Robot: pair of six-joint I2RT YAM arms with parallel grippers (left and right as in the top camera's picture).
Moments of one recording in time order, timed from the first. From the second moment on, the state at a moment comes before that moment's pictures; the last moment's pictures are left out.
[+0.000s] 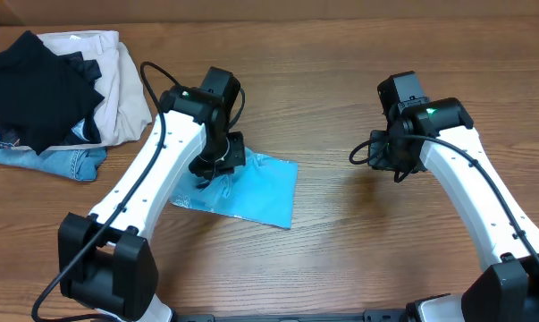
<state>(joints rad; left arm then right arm) -0.35 1.76 1.50 -1.26 0.10 -0.48 0.22 1.59 1.33 -1.16 0.10 0.36</state>
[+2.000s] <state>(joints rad) -0.06 1.92 1.71 -1.31 -0.02 -0.39 0.45 1.67 1.33 -0.95 -0.41 0.21</state>
